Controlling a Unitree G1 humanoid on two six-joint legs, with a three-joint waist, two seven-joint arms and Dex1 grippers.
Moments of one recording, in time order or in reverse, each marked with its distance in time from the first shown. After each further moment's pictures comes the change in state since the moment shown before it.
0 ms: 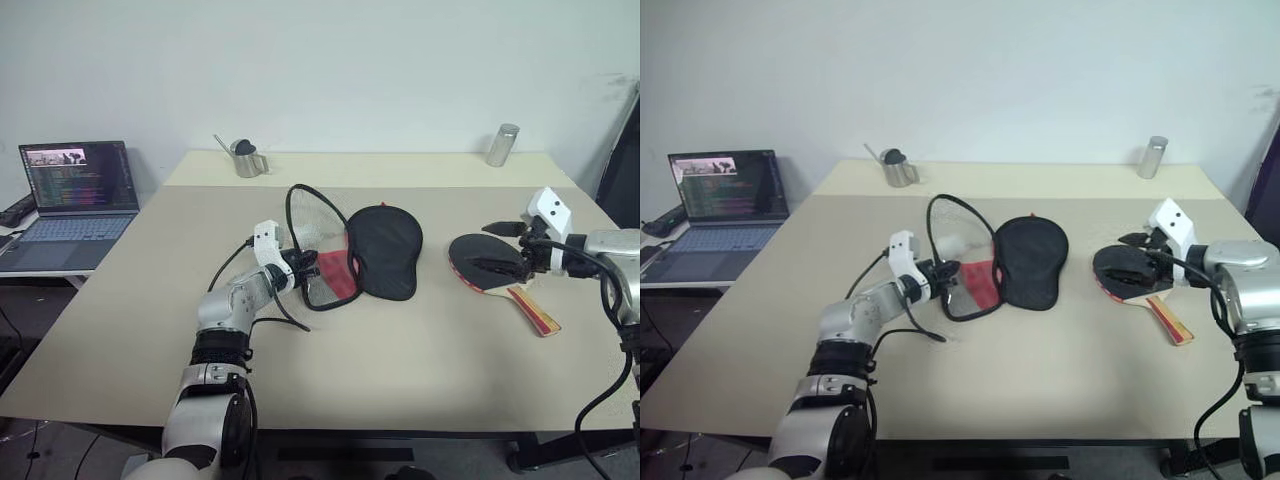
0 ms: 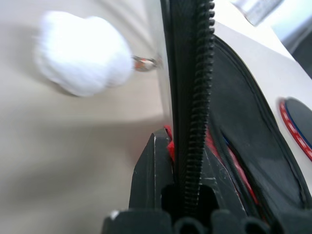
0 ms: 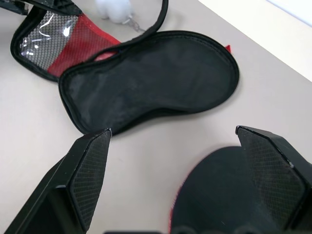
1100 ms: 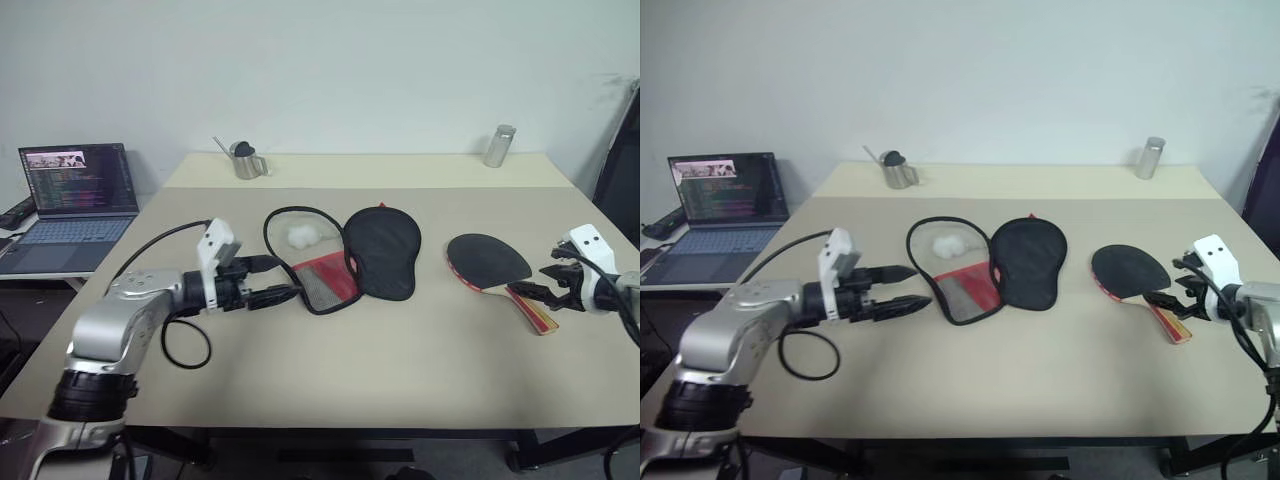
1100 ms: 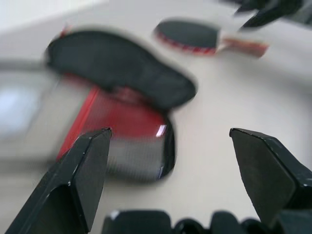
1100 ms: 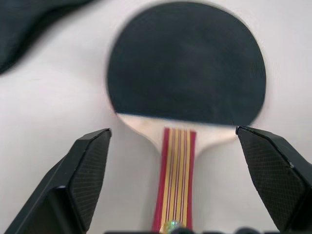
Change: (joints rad) left arm 0.245 0.512 -0.164 -0.512 -0.092 -0.071 -0.670; right arm 0.195 -0.001 -0.127 -0.081 0.009 0.477 -0.388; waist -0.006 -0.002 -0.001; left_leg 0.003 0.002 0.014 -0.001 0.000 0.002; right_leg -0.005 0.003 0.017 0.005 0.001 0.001
